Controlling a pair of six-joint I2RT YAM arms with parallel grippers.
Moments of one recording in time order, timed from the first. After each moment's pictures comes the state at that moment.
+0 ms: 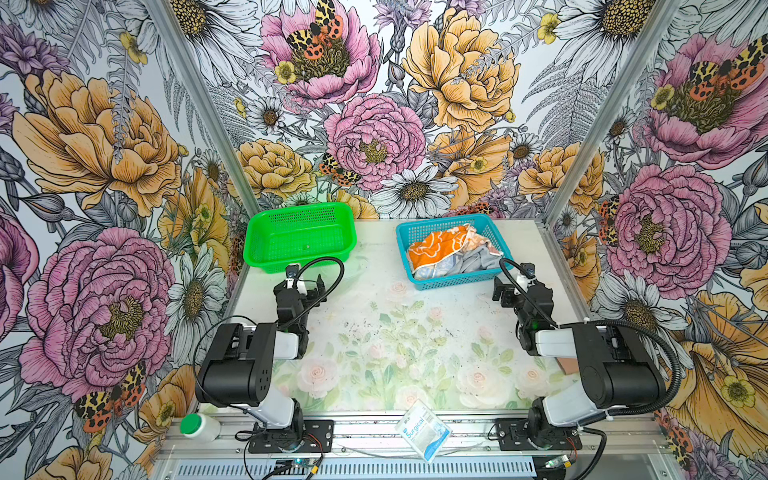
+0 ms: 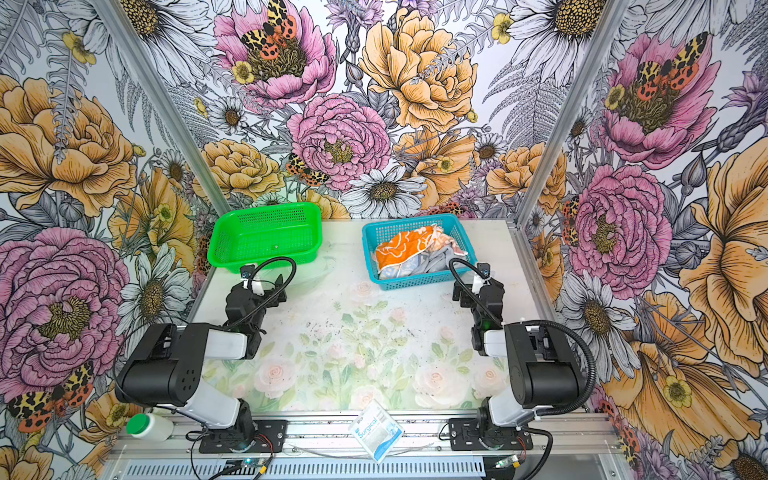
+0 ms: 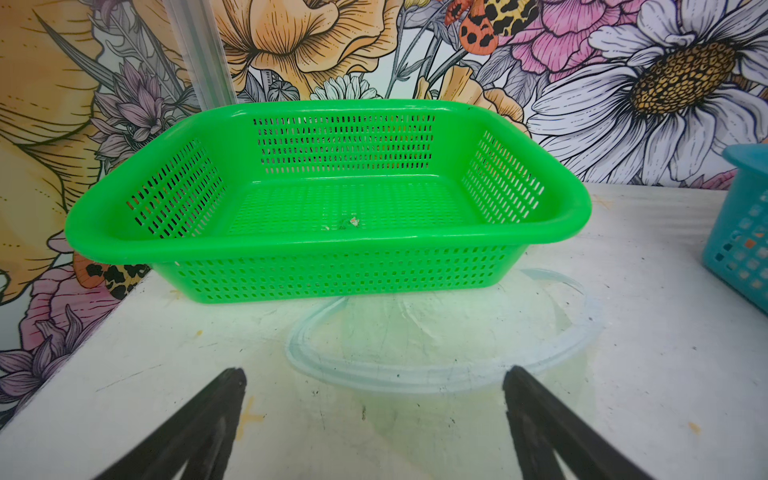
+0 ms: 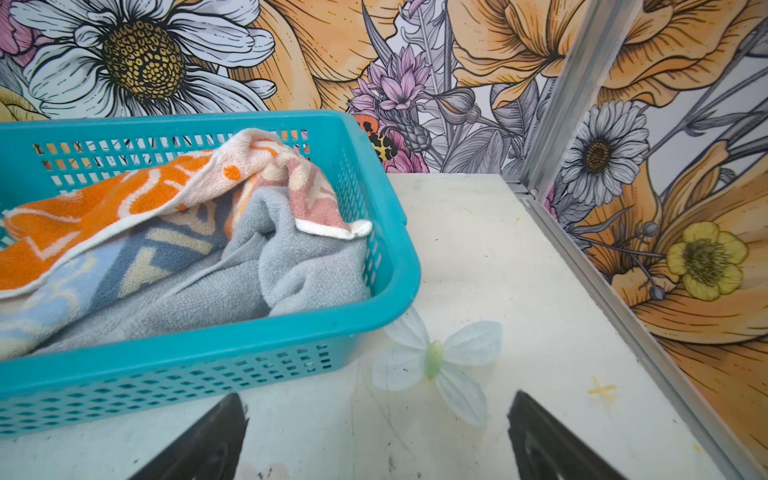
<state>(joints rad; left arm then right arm) 0.00 1.55 0.35 1.01 -0.11 -0.03 -0.02 1.53 0.37 0.87 0.00 -0.02</state>
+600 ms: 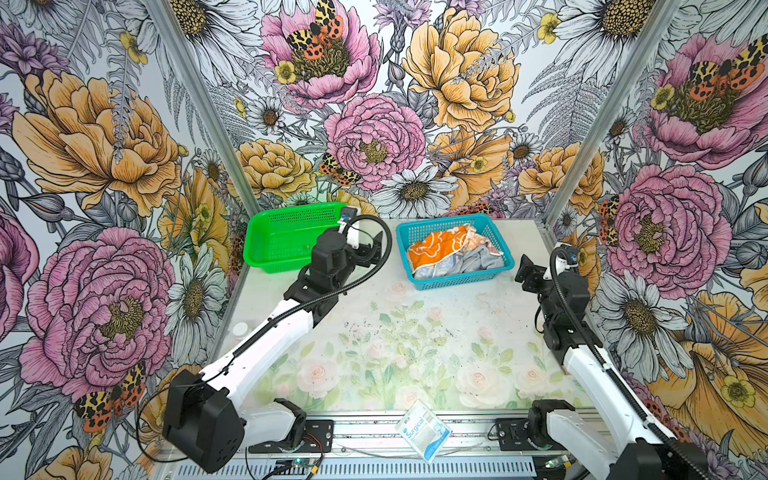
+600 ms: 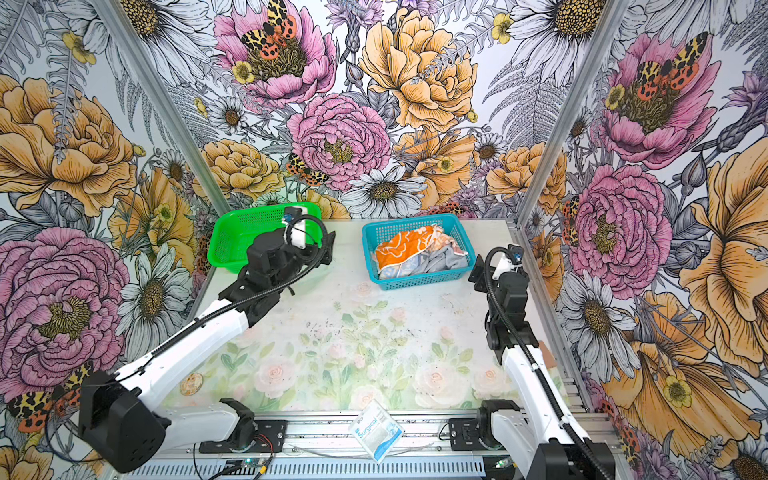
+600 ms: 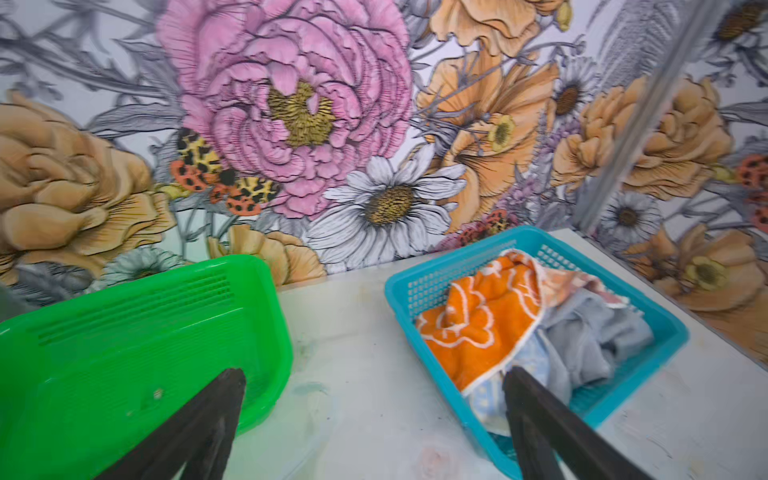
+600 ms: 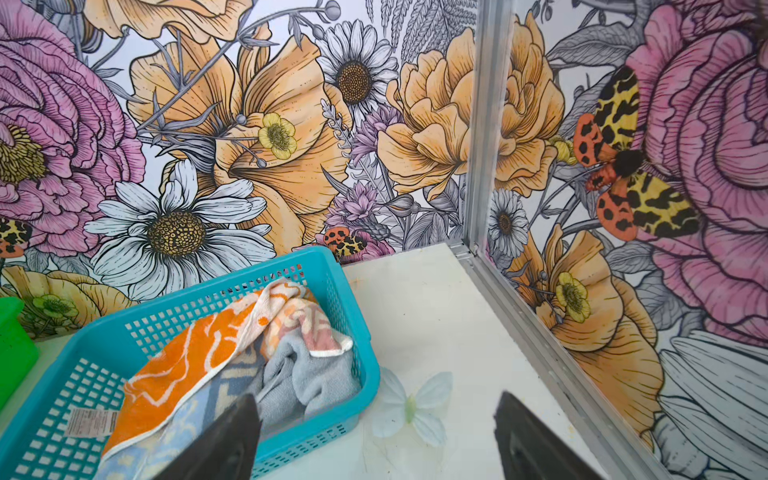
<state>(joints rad) -0.55 1.33 1.17 -0.05 -0.16 -0.06 -0.02 1.00 0.66 0.10 0.12 0.18</state>
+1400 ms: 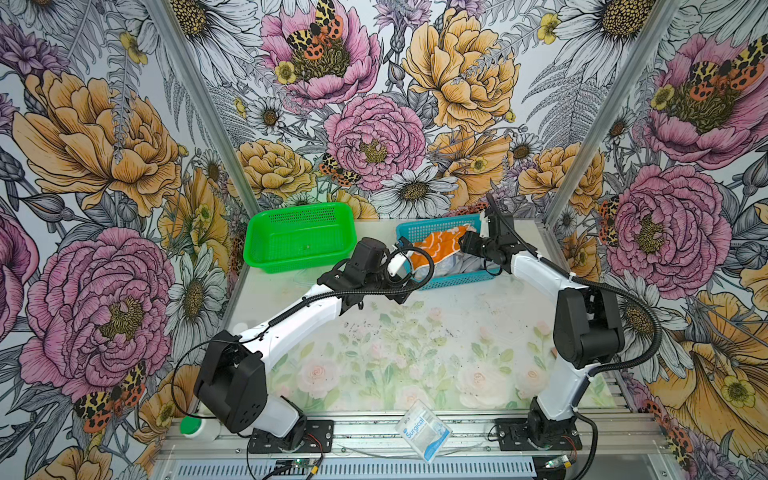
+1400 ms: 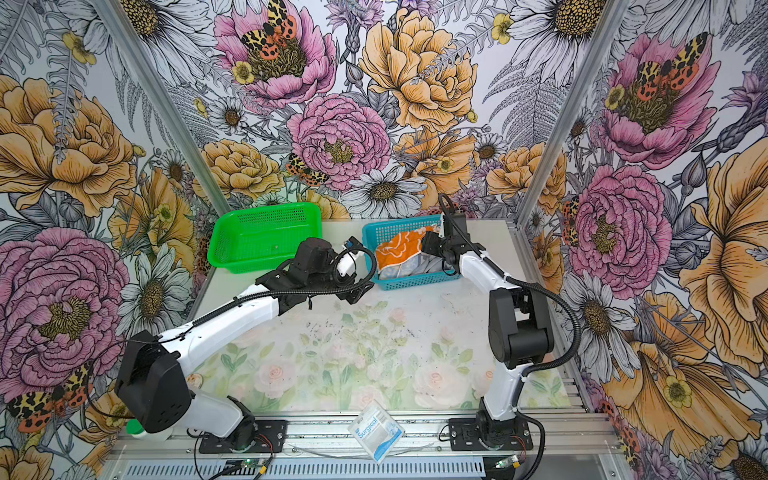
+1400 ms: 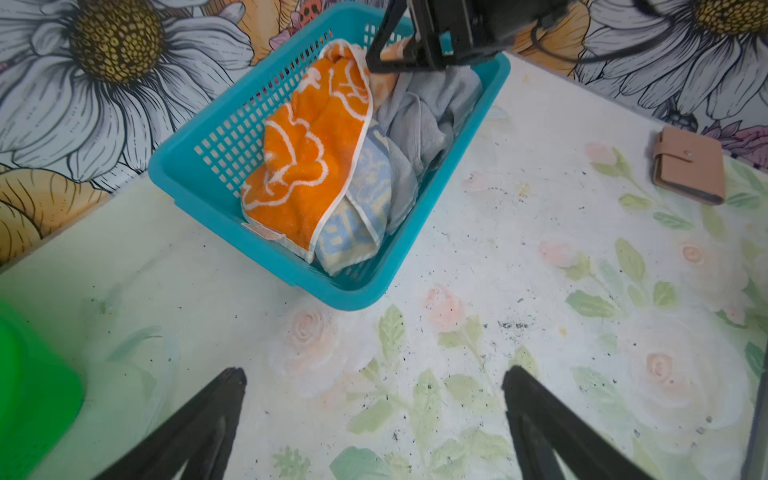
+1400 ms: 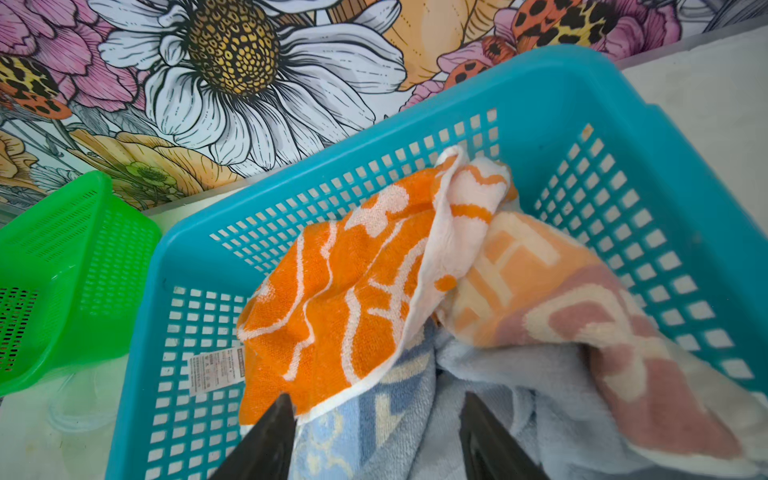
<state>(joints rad) -0.62 1.47 1.17 -0.29 0.17 0.13 0.17 1.85 1.37 -0.22 -0.15 0.40</state>
